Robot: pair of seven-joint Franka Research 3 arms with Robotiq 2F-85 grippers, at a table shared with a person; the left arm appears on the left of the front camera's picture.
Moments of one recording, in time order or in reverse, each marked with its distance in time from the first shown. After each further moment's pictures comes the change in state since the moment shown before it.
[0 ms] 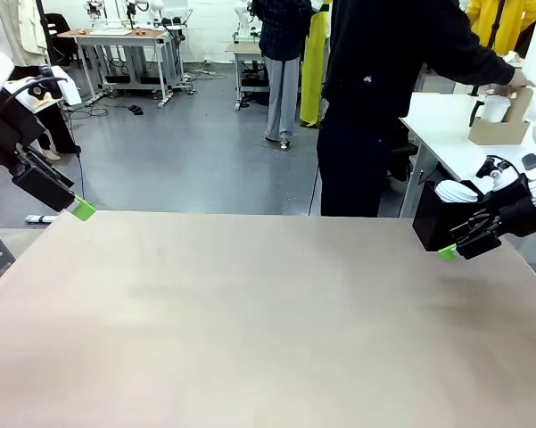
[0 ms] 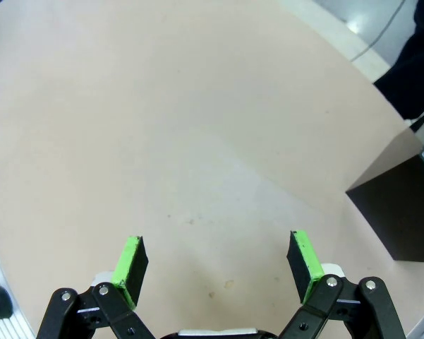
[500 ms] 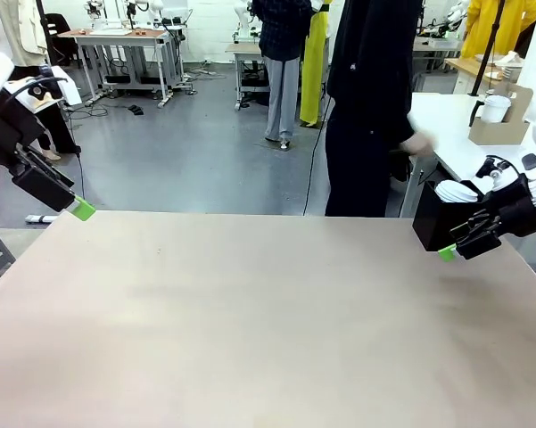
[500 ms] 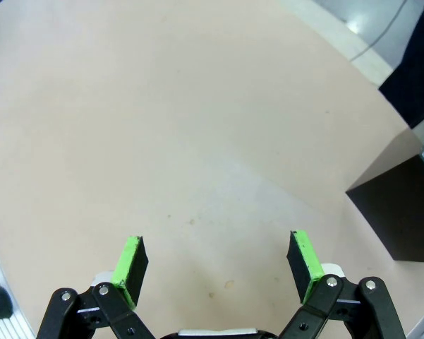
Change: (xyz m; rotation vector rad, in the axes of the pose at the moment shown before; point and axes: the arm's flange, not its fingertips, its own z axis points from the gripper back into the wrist) left arm 0.000 0.000 0.000 0.000 0.000 0.000; right arm 0.000 0.000 0.000 0.000 0.000 0.000
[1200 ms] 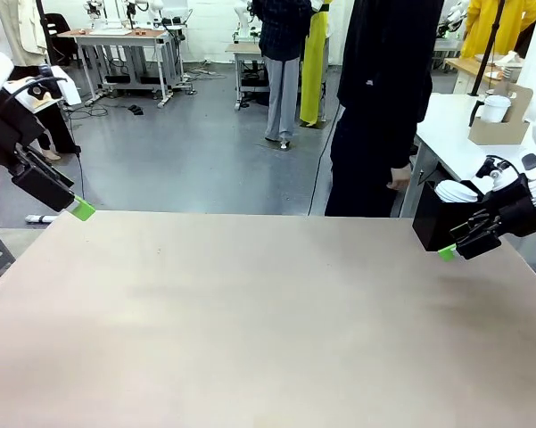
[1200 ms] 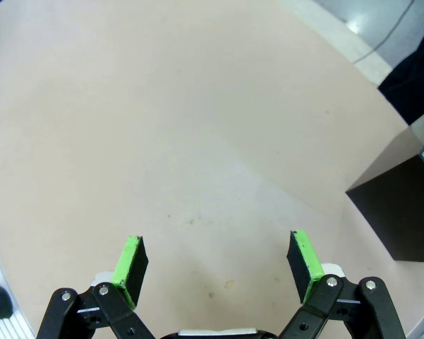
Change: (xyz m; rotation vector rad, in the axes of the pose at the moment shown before) left arm 0.000 0.000 0.000 0.000 0.000 0.000; right arm 0.000 0.000 0.000 0.000 0.000 0.000
